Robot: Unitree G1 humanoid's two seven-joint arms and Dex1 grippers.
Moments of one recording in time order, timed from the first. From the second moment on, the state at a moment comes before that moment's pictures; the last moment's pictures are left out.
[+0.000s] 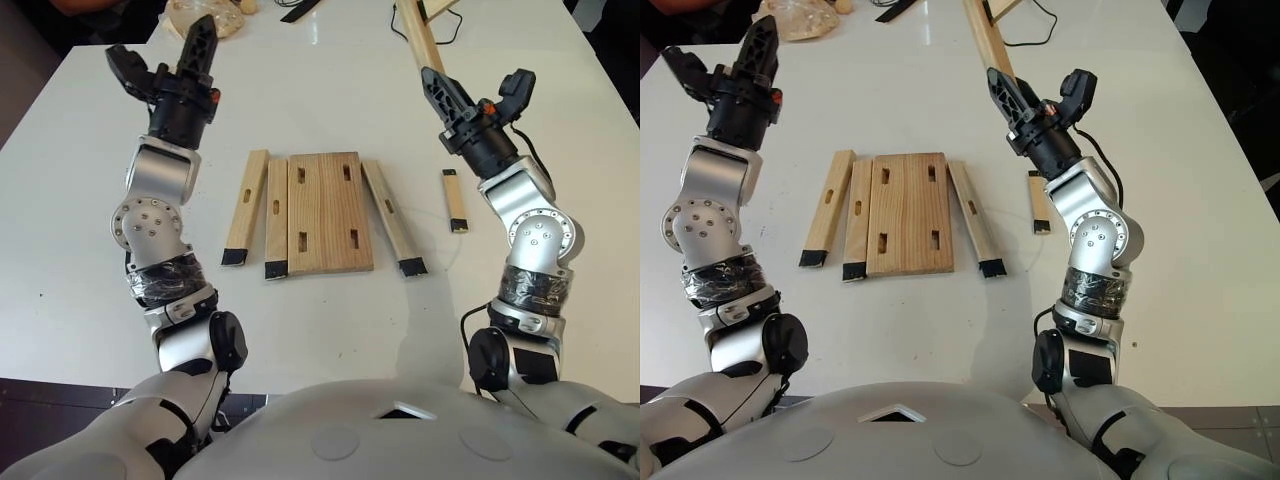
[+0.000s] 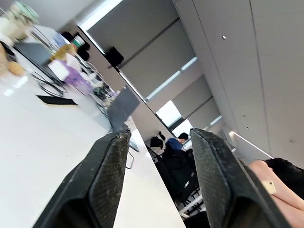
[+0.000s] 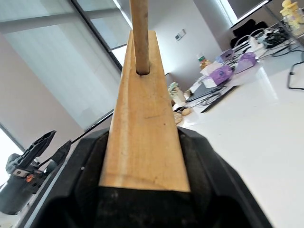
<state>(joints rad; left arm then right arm) -0.48 0.16 0.44 -0.09 -1.18 0.63 -0.08 -0.40 -0.11 -0.31 -0.14 0.78 0.69 0.46</state>
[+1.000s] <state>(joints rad) -0.68 0.19 0.33 -0.03 -1.75 0.93 -0.06 -0.52 -0.39 -0.32 -0.18 1.14 0.83 0.69</state>
